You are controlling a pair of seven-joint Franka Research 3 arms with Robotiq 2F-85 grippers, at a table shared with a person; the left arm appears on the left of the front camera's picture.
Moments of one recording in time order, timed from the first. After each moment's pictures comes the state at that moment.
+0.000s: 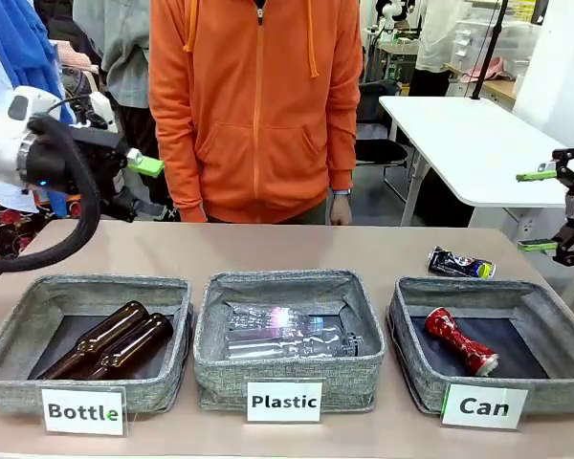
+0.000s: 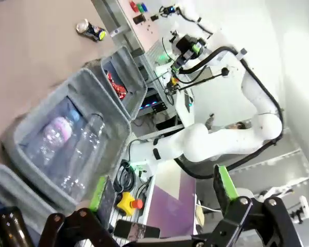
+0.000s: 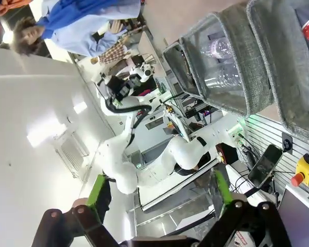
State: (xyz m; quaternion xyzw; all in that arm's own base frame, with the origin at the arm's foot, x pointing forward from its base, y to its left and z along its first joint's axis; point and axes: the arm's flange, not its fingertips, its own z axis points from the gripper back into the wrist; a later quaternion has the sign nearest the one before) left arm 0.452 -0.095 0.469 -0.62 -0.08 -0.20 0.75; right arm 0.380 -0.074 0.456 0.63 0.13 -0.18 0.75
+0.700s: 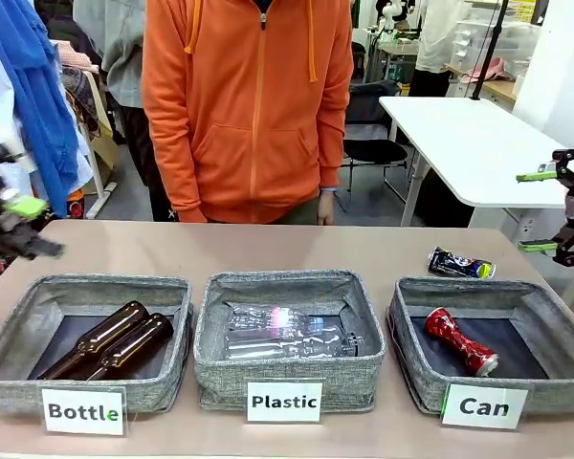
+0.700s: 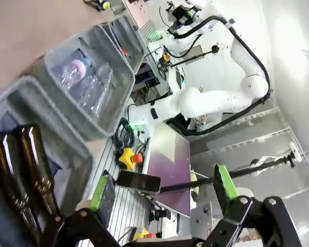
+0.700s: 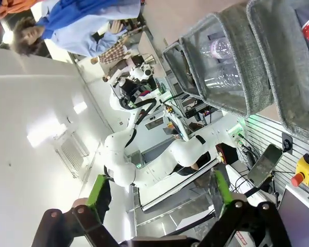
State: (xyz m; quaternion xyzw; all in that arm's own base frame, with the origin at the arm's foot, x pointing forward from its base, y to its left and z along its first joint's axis) left arm 0.405 0.045 0.428 -0.63 -0.04 -0.22 0.74; right arm 0.380 -0.073 0.456 0.63 0.13 -0.18 0.75
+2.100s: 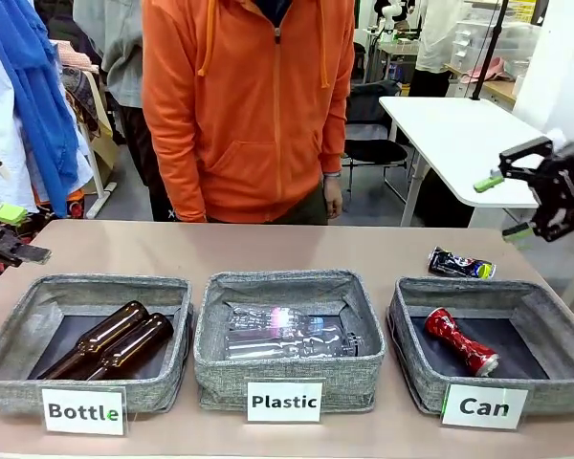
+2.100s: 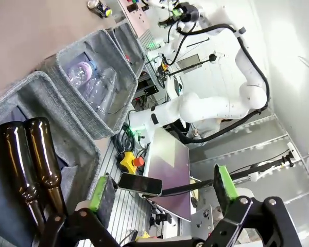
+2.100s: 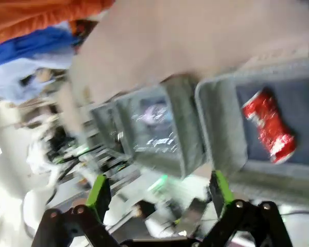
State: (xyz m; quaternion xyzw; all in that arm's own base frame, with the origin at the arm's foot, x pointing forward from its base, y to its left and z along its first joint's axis) left arm 0.404 0.066 0.415 -0.64 -0.05 -0.21 0.74; right arm 0.430 -0.034 0.496 0.41 -0.01 -0.16 0.90
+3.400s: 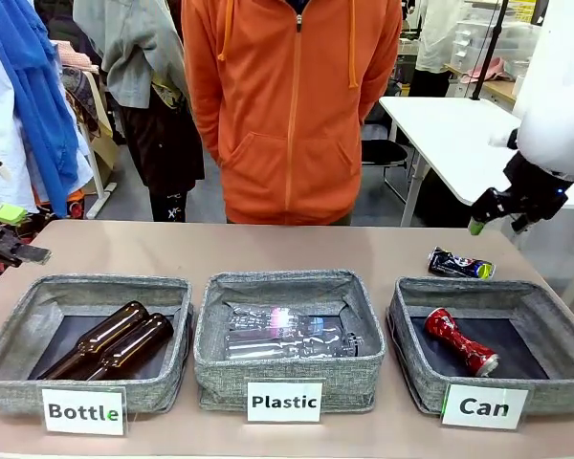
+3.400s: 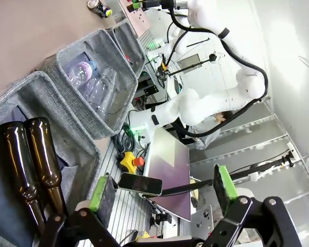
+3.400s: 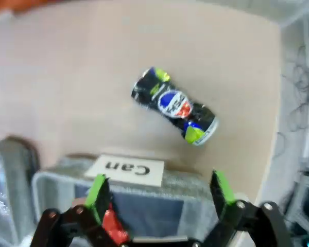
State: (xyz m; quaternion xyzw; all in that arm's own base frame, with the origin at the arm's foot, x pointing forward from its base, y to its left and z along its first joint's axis) left arm 0.404 0.066 0.415 -0.64 -0.05 -0.21 0.74; right arm 0.509 -0.031 0.439 0.05 -0.14 0.06 0.99
